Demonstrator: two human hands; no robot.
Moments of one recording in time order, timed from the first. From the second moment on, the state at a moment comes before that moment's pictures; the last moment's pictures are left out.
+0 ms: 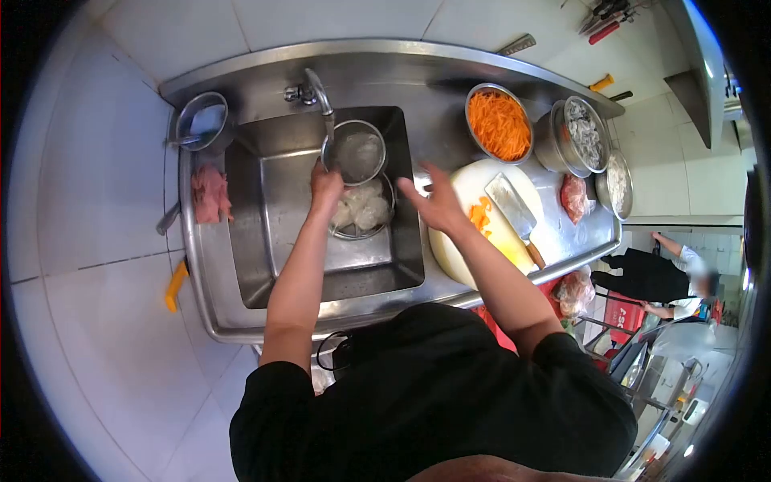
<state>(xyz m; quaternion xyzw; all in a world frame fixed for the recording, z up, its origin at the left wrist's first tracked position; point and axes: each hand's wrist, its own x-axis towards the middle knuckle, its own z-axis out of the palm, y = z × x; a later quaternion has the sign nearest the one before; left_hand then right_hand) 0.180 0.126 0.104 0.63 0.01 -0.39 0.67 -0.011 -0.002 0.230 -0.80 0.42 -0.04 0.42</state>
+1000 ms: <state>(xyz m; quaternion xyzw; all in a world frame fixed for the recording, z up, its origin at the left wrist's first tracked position) 0.246 0.154 0.110 0.77 -0.15 -0.34 0.52 0.125 -0.027 0.176 -0.64 0.42 0.08 0.63</state>
